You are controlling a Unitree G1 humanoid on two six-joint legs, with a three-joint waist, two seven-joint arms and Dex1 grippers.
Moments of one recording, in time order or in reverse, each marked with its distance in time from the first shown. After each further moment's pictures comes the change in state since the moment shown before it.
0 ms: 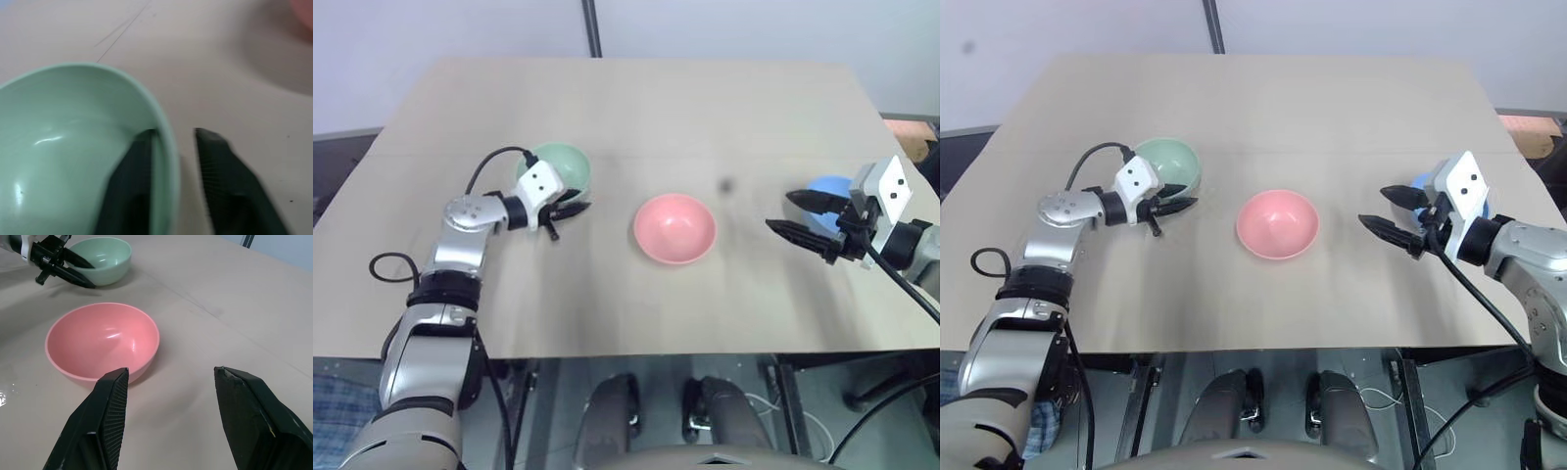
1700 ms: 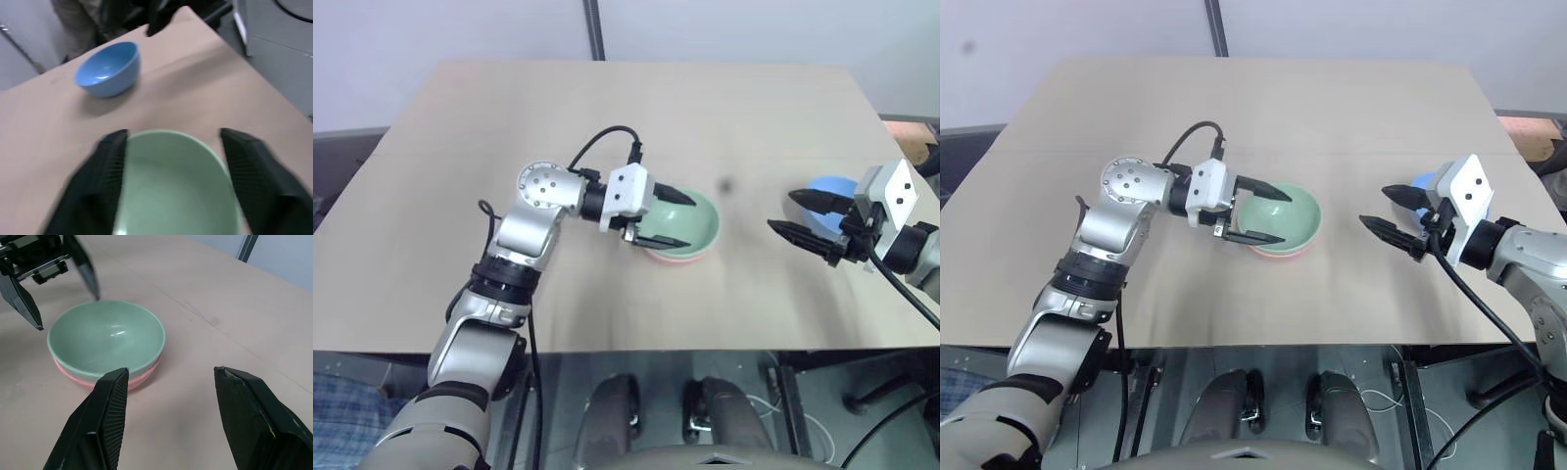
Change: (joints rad) left arm -0.065 -0.166 -0.165 -0.489 -0.179 0.141 -0.344; right arm 0.053 -0.040 0.002 -0.017 0.062 -0.078 -0.049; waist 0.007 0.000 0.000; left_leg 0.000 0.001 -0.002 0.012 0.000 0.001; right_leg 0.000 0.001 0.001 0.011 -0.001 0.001
